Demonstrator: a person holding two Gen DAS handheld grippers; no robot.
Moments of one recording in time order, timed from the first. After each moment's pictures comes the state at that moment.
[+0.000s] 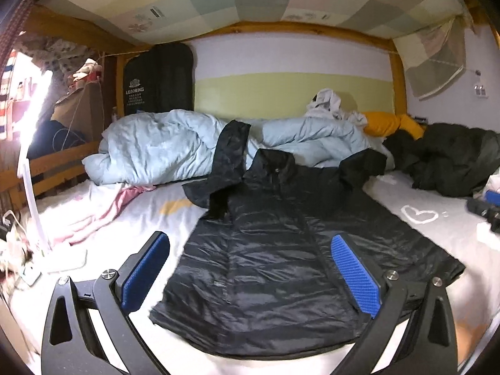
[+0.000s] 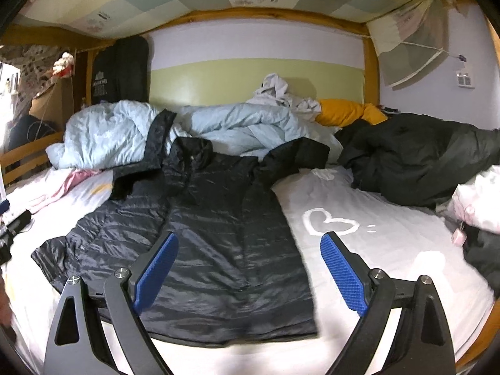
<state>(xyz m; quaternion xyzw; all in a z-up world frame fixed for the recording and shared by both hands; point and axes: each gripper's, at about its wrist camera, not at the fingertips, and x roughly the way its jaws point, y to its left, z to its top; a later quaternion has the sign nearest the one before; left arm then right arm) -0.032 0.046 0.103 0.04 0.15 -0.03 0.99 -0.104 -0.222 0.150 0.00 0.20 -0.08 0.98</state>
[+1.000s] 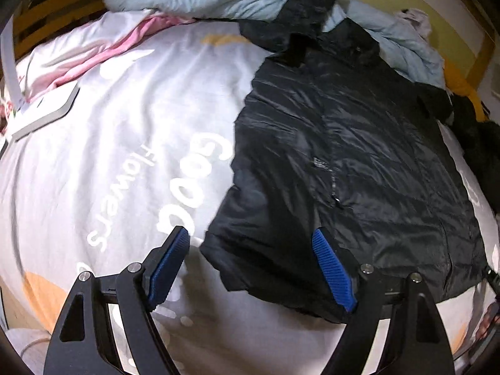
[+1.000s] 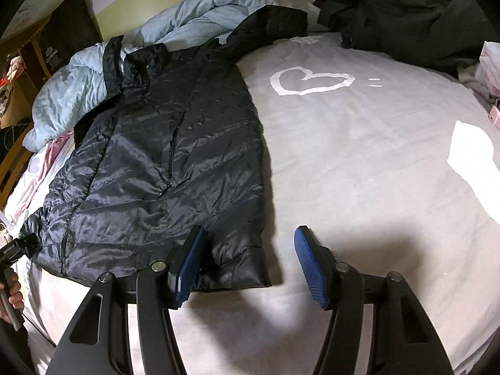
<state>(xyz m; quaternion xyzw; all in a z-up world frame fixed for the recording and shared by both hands) 0.058 0.160 -0.020 -0.12 0.47 0.01 0.88 -0.054 -0.318 0.021 0.14 0.42 -0.07 0.89</state>
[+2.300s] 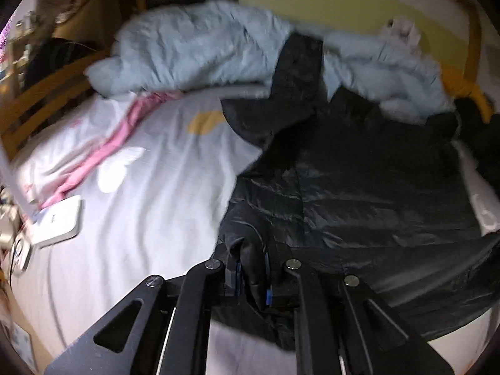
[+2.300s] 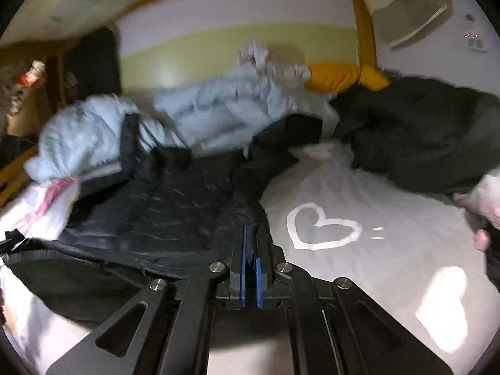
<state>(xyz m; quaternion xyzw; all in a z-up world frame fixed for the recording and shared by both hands) 0.155 0.145 0.071 -0.01 0.39 0.03 0.92 0.035 -0.322 0.128 0.05 0.28 -0.09 0.95</state>
